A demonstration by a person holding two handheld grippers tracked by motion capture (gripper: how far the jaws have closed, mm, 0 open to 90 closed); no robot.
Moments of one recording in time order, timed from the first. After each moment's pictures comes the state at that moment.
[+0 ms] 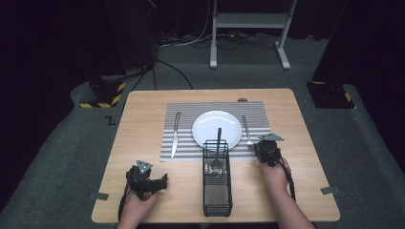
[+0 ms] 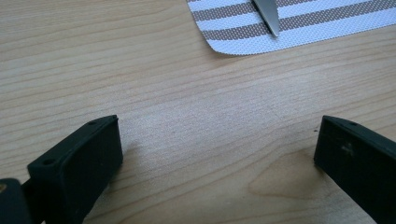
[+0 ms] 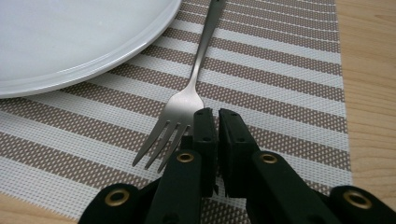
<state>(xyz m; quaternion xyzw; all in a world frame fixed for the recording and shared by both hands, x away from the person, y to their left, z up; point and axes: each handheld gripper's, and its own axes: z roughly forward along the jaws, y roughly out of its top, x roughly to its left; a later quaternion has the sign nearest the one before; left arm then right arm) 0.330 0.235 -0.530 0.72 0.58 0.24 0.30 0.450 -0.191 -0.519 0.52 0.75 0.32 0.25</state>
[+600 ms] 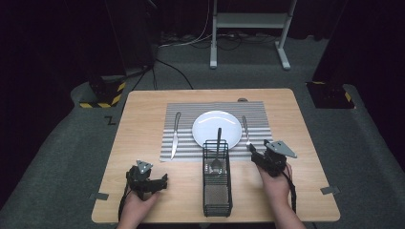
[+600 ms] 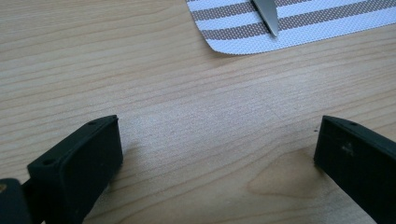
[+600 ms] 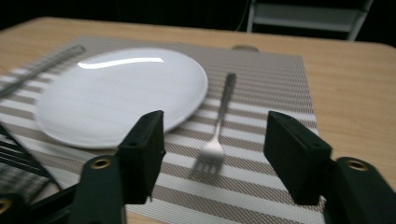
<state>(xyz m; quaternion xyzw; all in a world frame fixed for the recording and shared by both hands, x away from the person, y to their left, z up) 0.330 0.235 -0.530 0.72 0.58 0.24 0.30 0.392 -0.190 -0.483 0.48 0.67 0.46 0.31</state>
